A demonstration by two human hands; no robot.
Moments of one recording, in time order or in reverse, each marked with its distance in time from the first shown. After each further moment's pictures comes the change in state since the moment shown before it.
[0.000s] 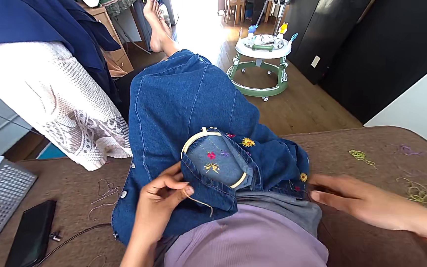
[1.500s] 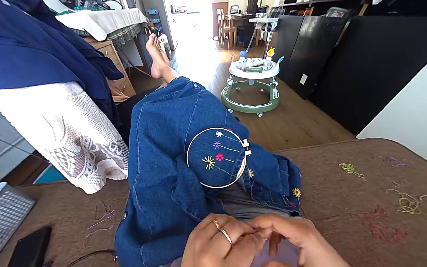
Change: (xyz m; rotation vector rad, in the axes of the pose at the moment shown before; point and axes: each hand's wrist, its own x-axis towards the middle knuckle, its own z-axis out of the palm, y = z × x) left_hand -0.021 0.064 0.091 0.593 -0.300 0.783; right_hand 0.005 -0.114 0.073 0.400 0.374 -0.576
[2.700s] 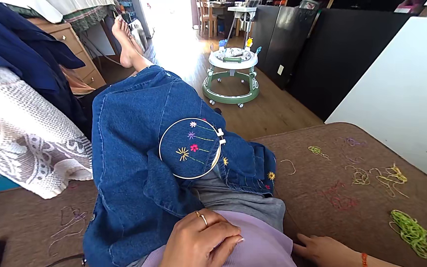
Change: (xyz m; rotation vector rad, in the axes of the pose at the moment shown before) left_hand -0.025 -0.007 0.029 -0.192 -0.184 -0.128; right_hand -0.162 0.110 -0.067 -0.727 -0.927 0.764
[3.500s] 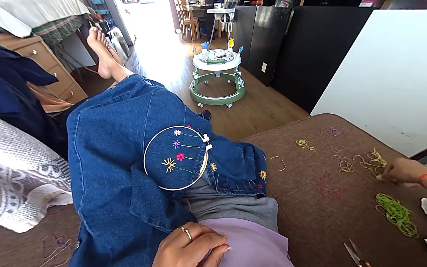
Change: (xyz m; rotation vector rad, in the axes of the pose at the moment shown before) left_hand 0.000 0.002 -0.007 -0.004 -0.068 -0.066; right_hand -0.108 0.312 -0.016 0.560 0.395 1.049
